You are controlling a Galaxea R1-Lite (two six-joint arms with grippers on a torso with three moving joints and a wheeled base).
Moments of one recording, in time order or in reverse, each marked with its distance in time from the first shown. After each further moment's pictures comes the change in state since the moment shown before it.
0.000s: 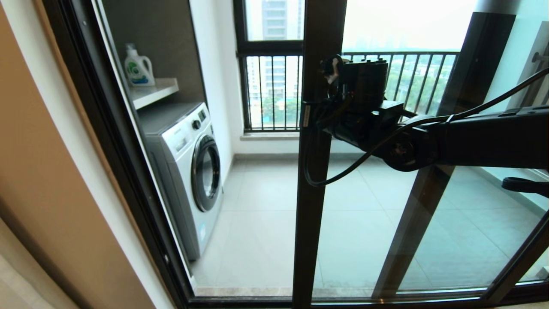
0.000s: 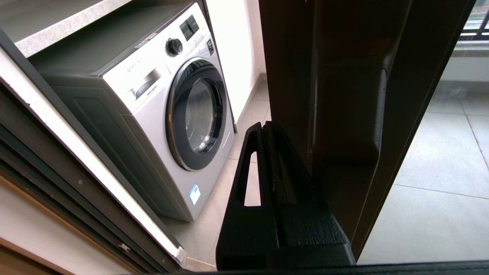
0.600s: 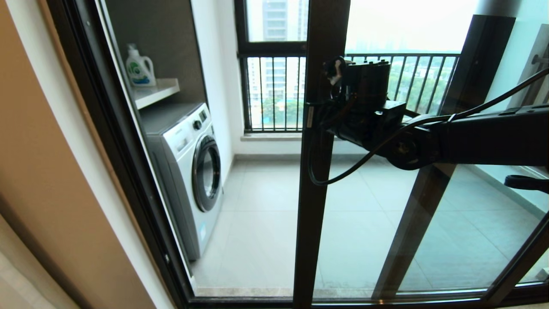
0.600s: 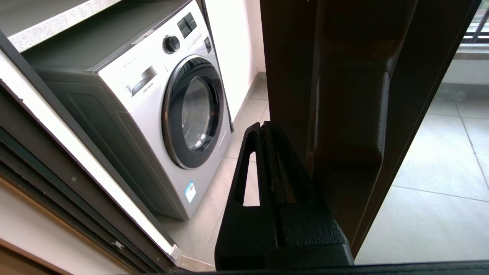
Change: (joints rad) left arm 0.000 0.000 0.000 0.000 0.000 0.000; right arm -0.083 -0.002 0.017 -0.002 0.005 0.001
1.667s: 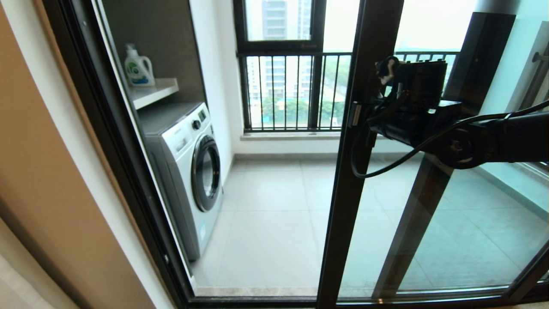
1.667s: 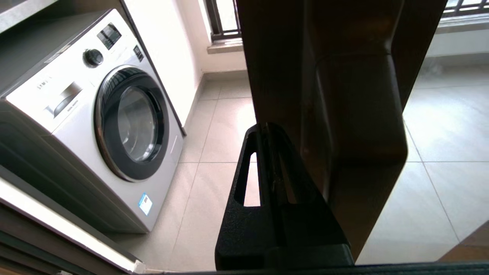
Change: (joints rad) left arm 0.000 0.000 0.000 0.000 0.000 0.000; right arm -0.114 -0.135 0.202 -0.039 -0.002 0.000
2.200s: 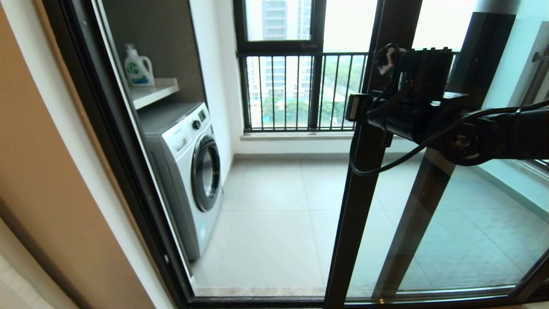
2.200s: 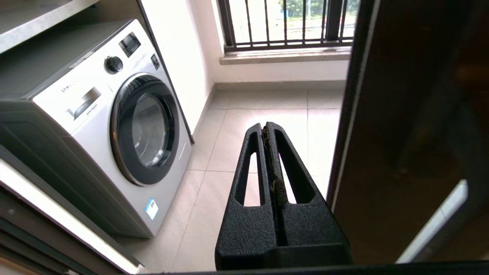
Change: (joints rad) left arm 0.000 0.000 0.000 0.000 0.000 0.000; right arm 0.031 -0.015 -0.032 -0.001 0.004 -0.034
